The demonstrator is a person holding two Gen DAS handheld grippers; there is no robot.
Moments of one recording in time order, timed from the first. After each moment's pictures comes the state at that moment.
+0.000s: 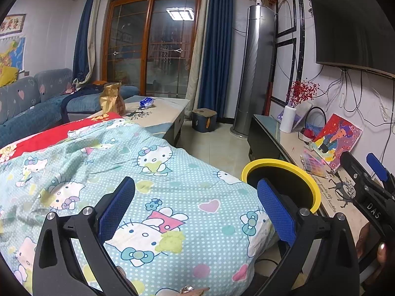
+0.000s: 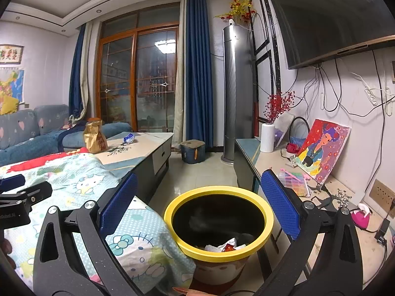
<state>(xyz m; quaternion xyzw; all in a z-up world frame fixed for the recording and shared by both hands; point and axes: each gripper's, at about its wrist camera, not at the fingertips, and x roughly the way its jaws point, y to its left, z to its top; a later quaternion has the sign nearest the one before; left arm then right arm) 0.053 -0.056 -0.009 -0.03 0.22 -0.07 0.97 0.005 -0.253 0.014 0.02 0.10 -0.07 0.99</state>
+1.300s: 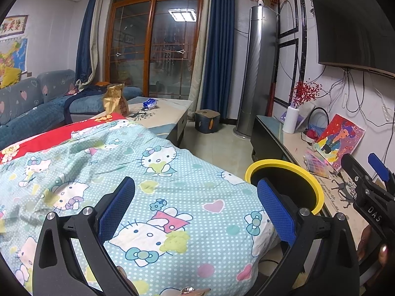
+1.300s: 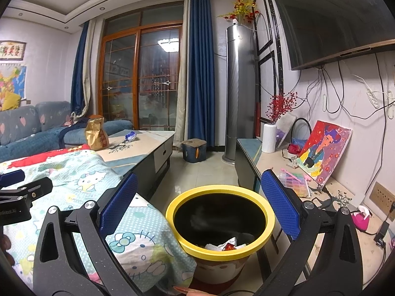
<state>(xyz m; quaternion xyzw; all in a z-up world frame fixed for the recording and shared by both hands) 0.053 -0.049 -0.008 -0.03 0.22 -0.07 0.97 0.007 -0.249 0.016 0.01 0.10 -0.07 0.99</state>
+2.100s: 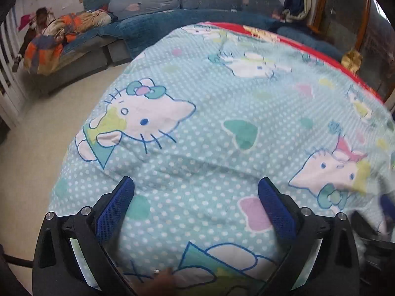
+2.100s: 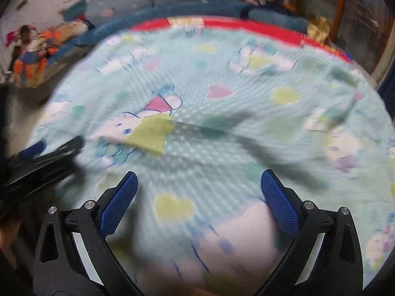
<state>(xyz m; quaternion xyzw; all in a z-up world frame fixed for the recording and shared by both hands) -0.076 0.386 -0.099 -0.23 0.40 0.43 0.78 0.042 0.236 -0.080 -0.21 0.42 0.36 0.81</state>
